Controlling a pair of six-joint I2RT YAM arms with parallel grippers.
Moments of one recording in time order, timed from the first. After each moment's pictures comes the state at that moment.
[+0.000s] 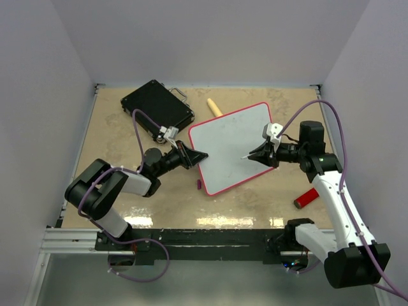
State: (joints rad) left arm -0.55 1.61 0.43 1.22 0.45 -0.81; right arm 0.10 0.99 0.91 -0.58 -1.03 -0.67
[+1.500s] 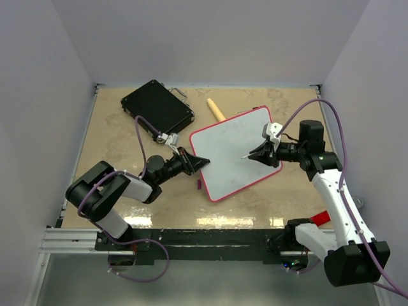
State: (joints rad) left arm -0.62 1.61 0.36 1.26 0.35 -0.84; right arm 0.09 1.00 0.91 -0.60 -1.04 -0.70
